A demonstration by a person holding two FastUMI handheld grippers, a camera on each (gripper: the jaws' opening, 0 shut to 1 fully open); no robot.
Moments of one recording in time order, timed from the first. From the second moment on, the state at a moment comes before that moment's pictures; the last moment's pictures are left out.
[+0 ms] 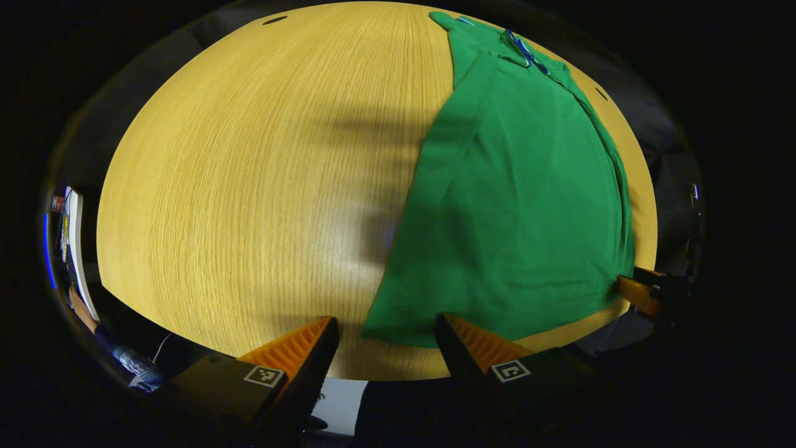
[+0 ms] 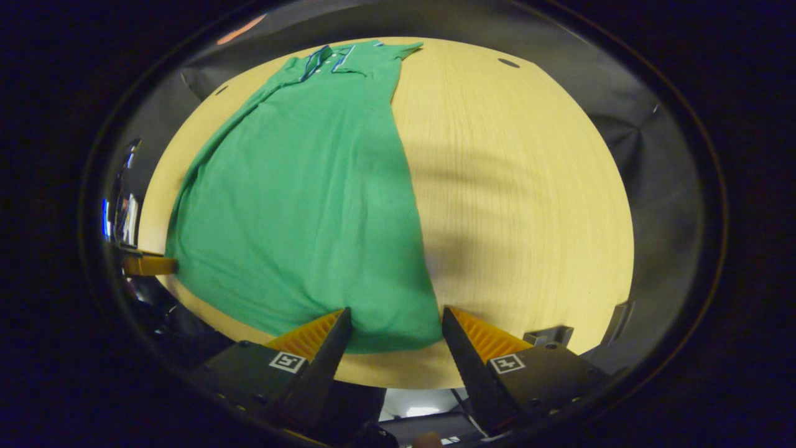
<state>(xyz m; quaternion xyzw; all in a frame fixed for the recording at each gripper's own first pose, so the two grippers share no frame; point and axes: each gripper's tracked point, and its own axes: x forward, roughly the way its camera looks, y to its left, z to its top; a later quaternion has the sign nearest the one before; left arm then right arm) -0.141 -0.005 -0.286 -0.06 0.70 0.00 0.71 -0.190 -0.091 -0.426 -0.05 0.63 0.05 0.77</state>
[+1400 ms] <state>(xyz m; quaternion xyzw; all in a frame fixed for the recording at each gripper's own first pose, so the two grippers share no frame) 0.070 -0.091 -0.199 -0.12 0.62 -0.11 0.76 -0.112 -0.078 -0.338 0.07 0.58 0.07 0.81</state>
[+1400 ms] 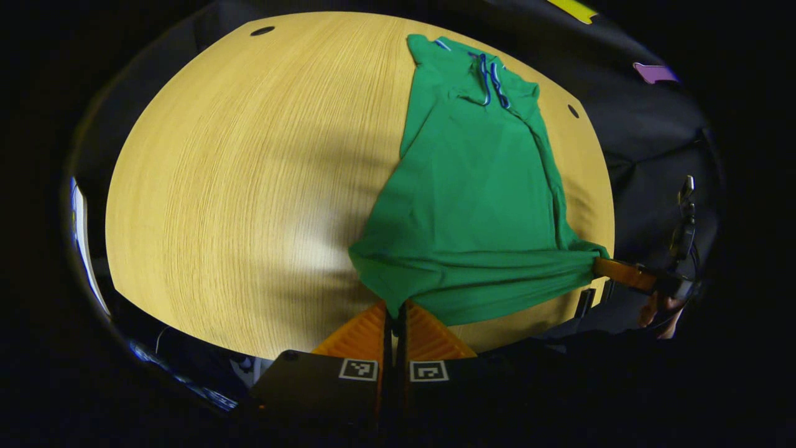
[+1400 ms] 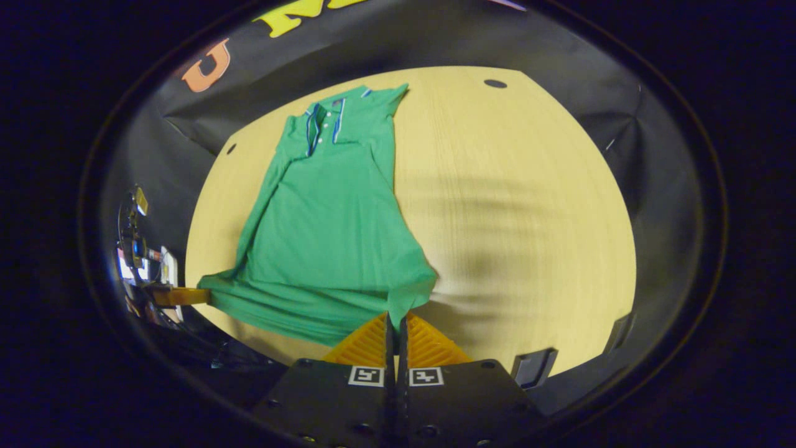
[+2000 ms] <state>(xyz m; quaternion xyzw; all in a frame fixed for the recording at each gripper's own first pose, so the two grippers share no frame) 0.157 -0.309 -0.206 -0.12 0.46 -0.13 0.87 0.046 -0.070 -0.250 0.06 0.45 0.07 0.89</state>
